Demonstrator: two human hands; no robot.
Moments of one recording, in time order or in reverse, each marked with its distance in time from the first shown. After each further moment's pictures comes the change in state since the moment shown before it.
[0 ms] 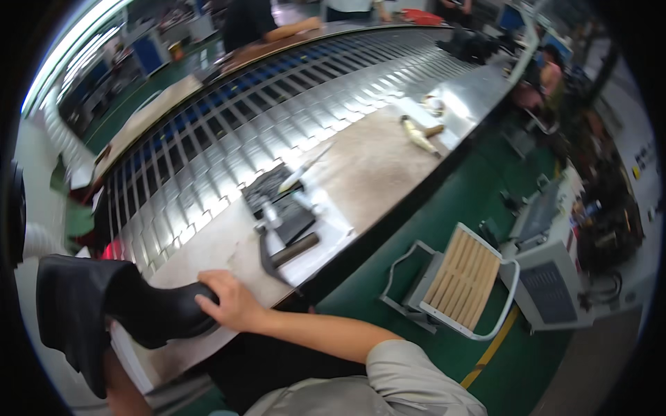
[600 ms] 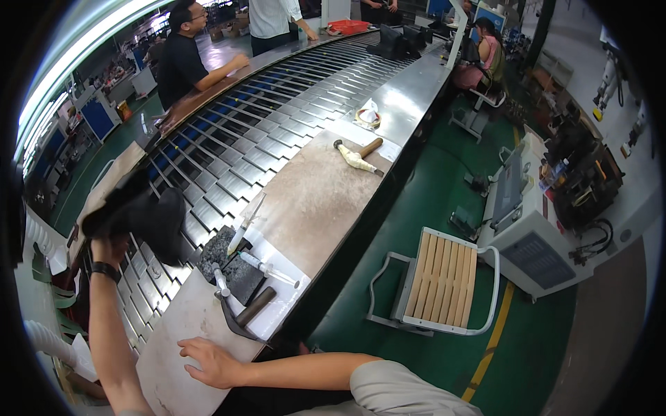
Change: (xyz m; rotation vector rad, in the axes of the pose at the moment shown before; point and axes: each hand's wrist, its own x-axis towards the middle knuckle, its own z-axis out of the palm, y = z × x) left_hand 0.165 -0.103 0.226 0.278 -0.413 -0.409; right_hand -0.003 0.015 0.005 0.099 -0.069 0.018
